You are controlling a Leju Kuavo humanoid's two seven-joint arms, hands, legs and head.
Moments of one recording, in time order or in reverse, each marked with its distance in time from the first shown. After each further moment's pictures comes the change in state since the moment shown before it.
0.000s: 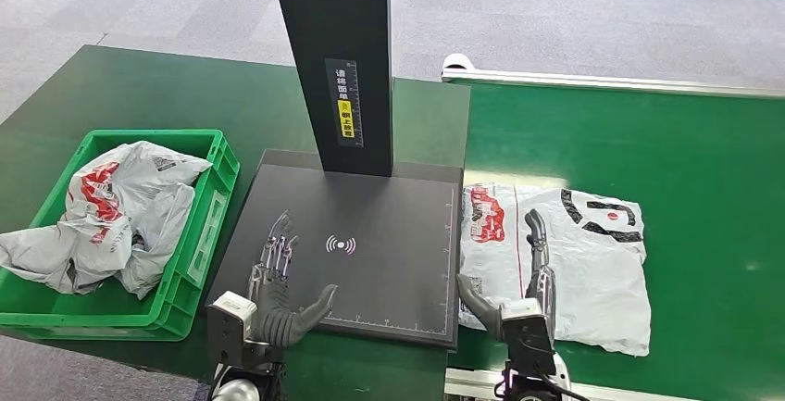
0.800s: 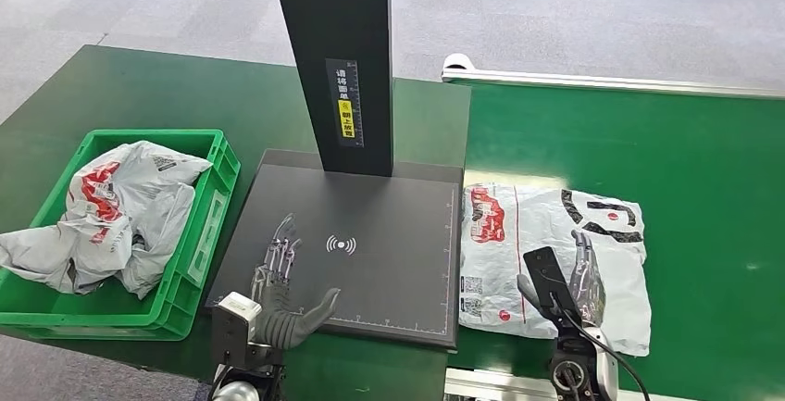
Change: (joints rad) left arm 0.006 0.002 0.000 -0.002 -0.022 -0.016 0.021; right arm -0.183 -0.077 -0.276 0.307 0.315 0.063 0.421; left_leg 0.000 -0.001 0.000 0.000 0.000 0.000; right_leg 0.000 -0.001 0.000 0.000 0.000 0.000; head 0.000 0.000
